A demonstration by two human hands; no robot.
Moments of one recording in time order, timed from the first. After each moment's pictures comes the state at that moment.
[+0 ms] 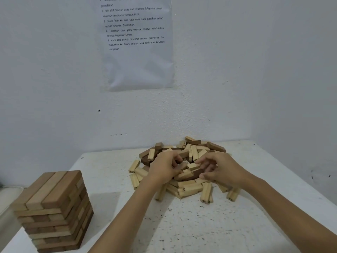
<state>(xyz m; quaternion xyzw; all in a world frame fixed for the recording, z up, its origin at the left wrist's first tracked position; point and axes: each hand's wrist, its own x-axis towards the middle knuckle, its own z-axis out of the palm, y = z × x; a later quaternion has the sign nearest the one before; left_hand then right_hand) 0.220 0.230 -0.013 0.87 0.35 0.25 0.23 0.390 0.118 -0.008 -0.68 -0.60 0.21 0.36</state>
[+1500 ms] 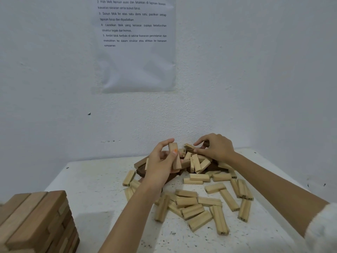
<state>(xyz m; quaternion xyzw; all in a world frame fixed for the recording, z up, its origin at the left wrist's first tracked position) 0.215 0.225 0.015 0.63 0.29 0.41 0.60 0.432 0.213 0.015 -0.79 -0.56 -0.02 0.25</state>
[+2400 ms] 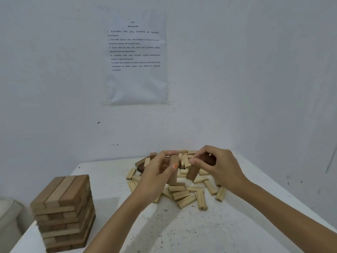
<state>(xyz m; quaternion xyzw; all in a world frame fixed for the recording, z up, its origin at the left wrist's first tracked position) 0.164 0.151 0.035 0.76 0.23 0.37 0.48 0.348 0.066 0.041 -0.65 -0.59 0.00 0.47</state>
